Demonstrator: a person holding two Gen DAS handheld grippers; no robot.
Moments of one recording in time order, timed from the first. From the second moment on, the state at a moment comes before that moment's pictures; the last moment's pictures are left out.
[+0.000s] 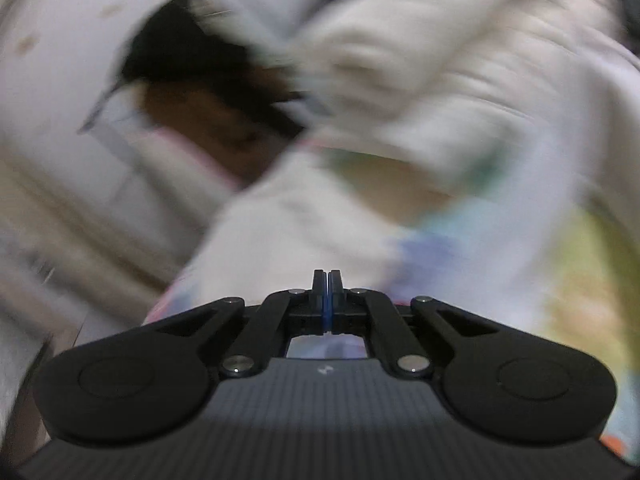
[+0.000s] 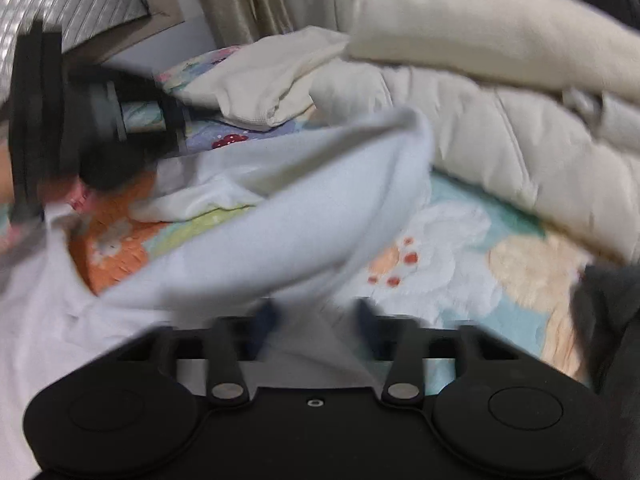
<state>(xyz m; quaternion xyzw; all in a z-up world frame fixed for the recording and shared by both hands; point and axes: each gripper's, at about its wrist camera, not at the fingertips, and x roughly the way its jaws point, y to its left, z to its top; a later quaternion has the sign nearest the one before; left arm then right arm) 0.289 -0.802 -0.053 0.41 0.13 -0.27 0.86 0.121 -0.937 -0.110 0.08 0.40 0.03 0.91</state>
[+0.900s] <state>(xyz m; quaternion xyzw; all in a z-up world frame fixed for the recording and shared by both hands) 0.269 -0.841 -0.094 0.43 0.23 -0.39 0.78 0.092 -1.020 -0.091 0.17 0.30 -0.13 0.93</state>
